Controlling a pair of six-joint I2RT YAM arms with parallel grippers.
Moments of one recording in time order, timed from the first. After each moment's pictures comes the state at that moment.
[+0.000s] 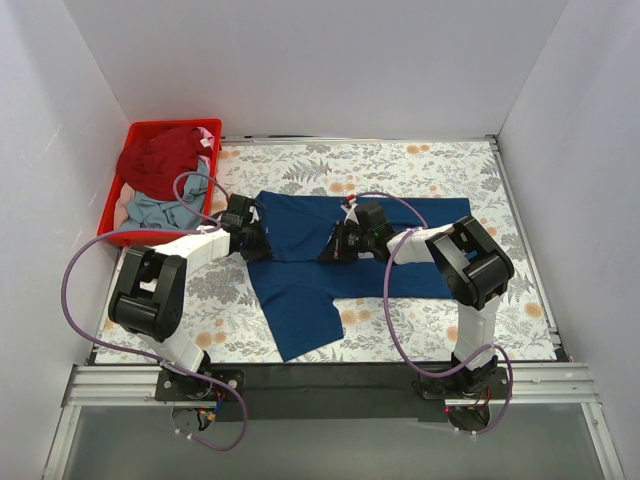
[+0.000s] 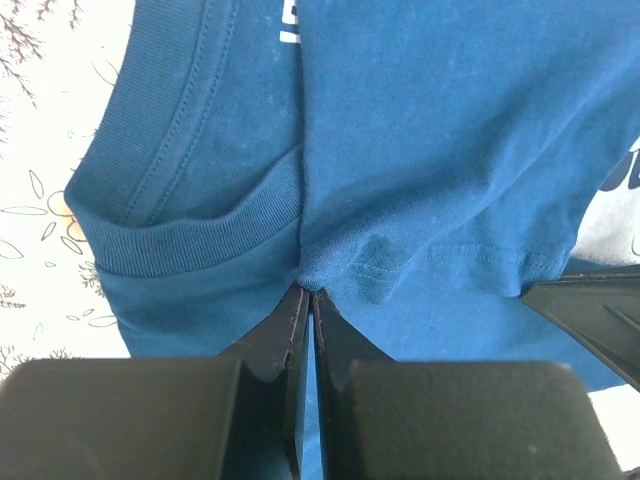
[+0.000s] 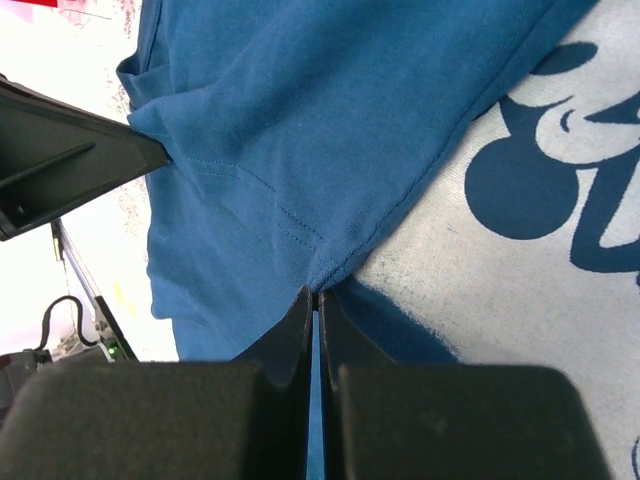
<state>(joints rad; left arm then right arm) -0.32 1.65 0.92 -0.28 0.10 -0.60 0.60 1.94 0.97 0.29 -0.50 0.74</state>
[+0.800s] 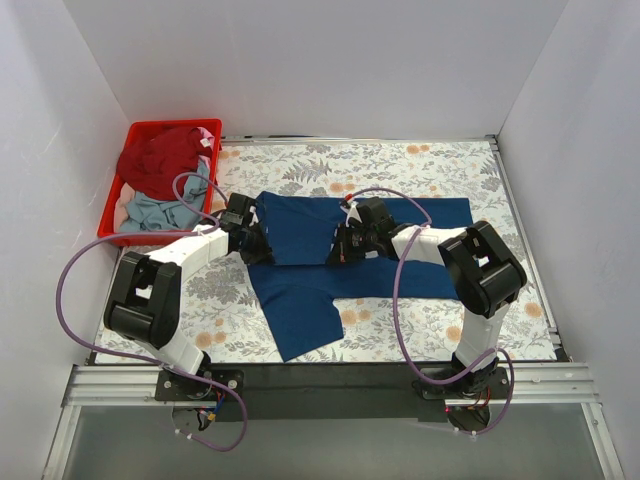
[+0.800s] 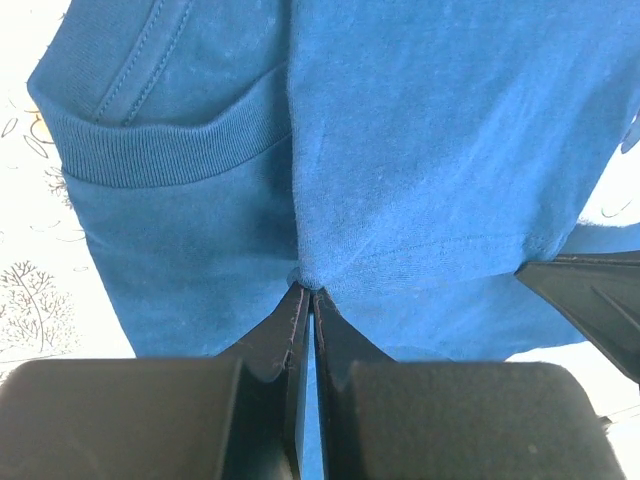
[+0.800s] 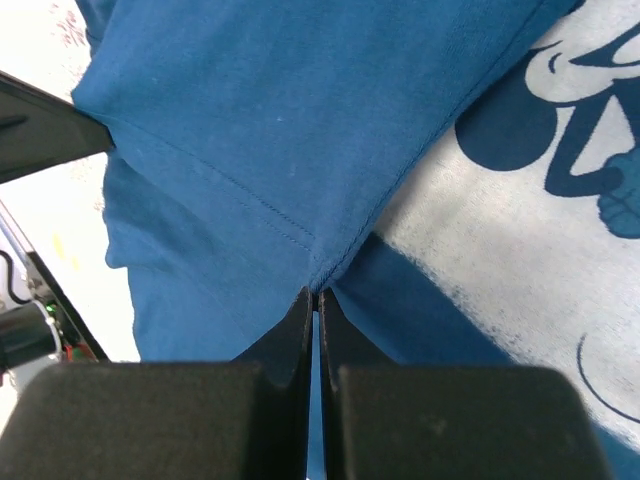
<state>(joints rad) -0.33 1.60 0.94 -0.42 0.15 -0.68 0.60 1.85 0.99 0.07 -0.48 0.54</state>
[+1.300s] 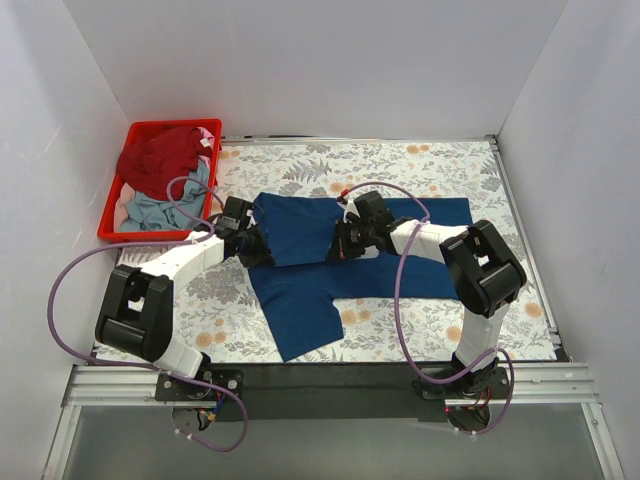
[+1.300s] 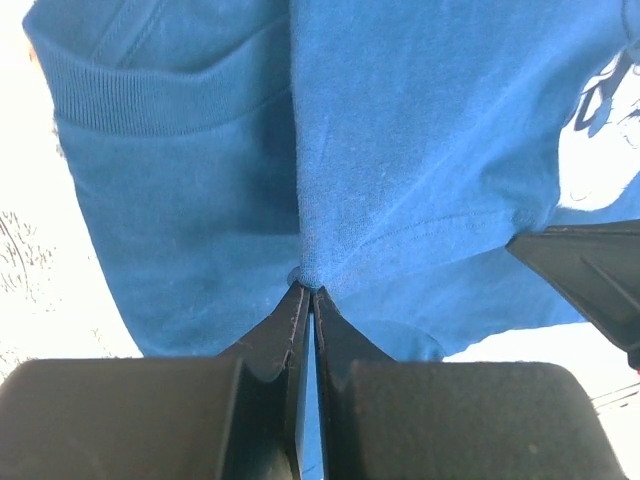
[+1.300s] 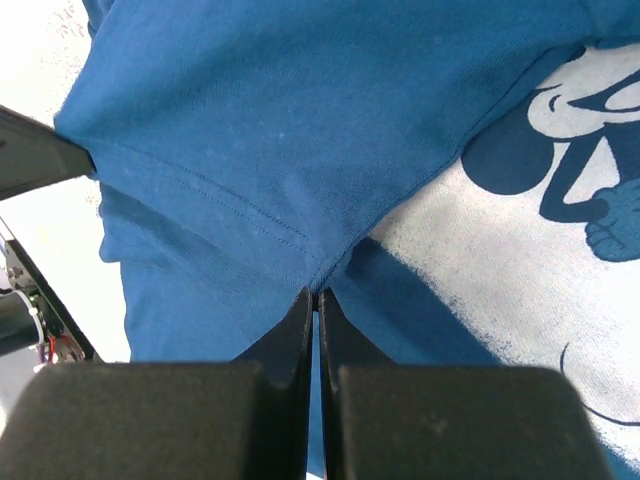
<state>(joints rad) -0.34 1.52 0.90 -0.43 0.16 -0.74 0.60 1.85 1.06 -0.03 -0.48 0.46</state>
